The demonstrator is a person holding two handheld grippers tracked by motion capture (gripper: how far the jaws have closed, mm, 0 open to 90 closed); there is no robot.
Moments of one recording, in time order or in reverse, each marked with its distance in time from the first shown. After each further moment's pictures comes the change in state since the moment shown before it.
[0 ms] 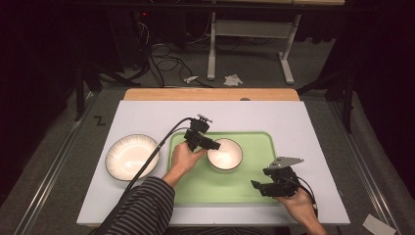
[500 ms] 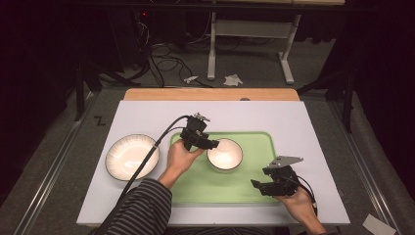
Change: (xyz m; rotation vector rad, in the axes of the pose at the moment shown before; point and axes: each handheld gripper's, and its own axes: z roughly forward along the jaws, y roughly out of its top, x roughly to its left) left arm -0.009 0.004 -0.022 -0.080 -0.016 0.056; right arm 0.000 0.002 0.000 0.004 0.003 -0.004
